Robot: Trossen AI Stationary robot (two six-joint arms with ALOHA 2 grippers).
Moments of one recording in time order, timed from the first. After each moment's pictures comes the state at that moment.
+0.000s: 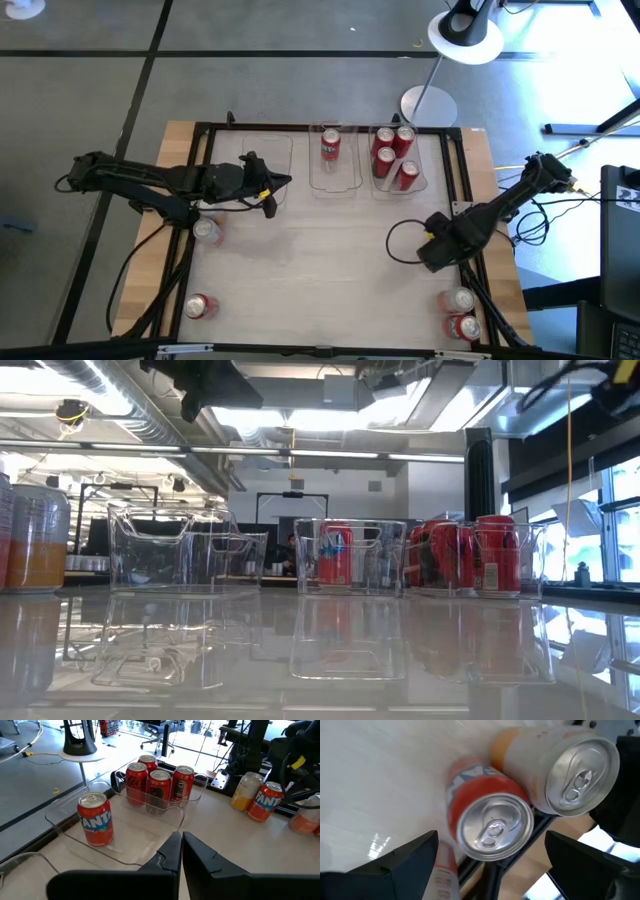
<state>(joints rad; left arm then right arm) -0.07 1.03 0.80 -0.12 -0.48 -0.29 0.61 1.30 1.07 -1.50 -0.15 1.54</state>
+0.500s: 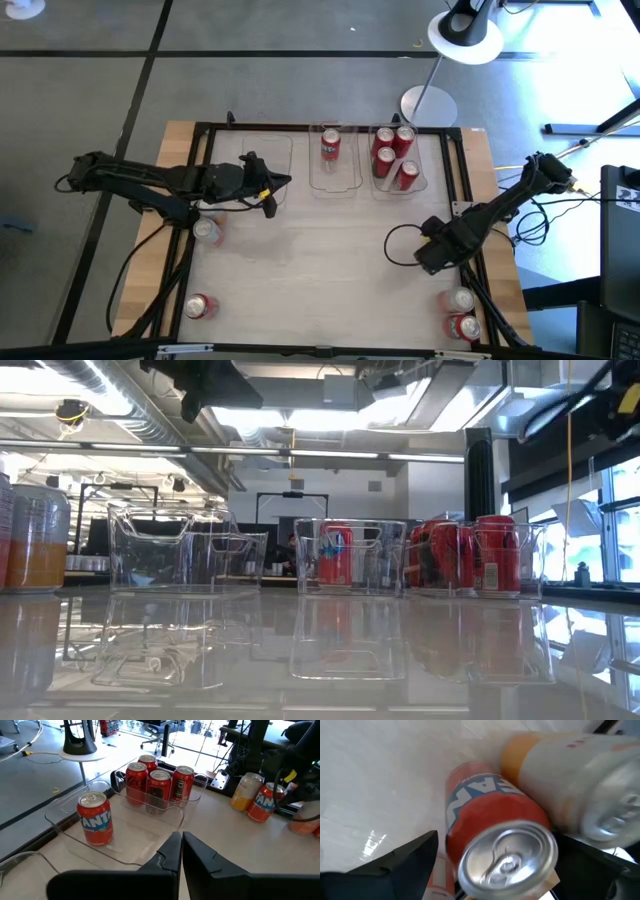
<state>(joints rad) -0.07 1.03 0.80 -0.12 -0.48 -0.30 0.61 1.30 0.95 -1.36 -0.14 1.49</state>
